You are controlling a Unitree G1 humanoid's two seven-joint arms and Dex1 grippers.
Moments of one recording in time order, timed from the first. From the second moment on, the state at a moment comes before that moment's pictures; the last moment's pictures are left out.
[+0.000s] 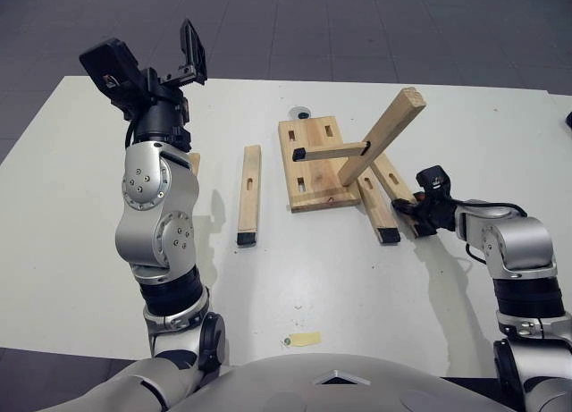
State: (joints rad) left arm -0.39 0.01 0.18 -0.53 -0.30 0.53 0.22; right arm -0.24 -0.57 -0.05 -0.13 0.28 1.09 0.44
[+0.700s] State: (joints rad) left arm -0.63 0.13 0.36 -0.65 -1.34 0.69 0.03; right arm -0.63 -0.41 -0.16 -0.40 0.52 0.44 0.55
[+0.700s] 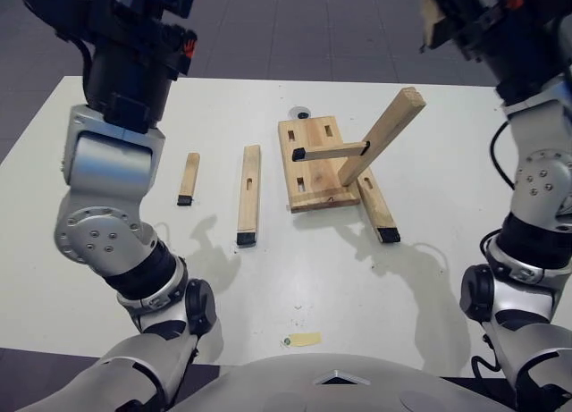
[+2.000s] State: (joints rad) left arm -0.67 0.24 0.18 -0.38 -1.53 0.70 0.26; right arm -0.27 -0.41 0.06 -0.49 0.31 0.25 0.57
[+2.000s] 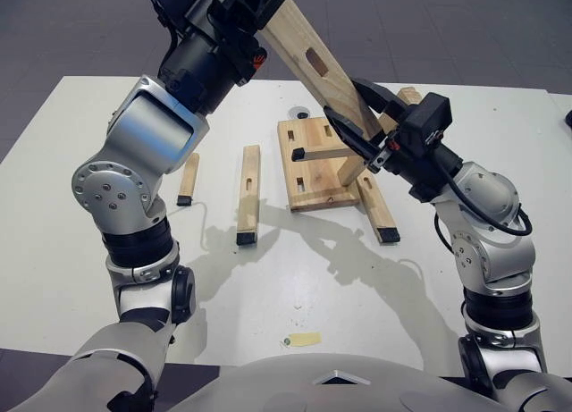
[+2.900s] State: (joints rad) left arm -0.63 0.26 0.16 -0.38 -1.44 0.68 0.20; right arm -0.29 -0.40 0.08 -0.43 0.26 0.22 0.57
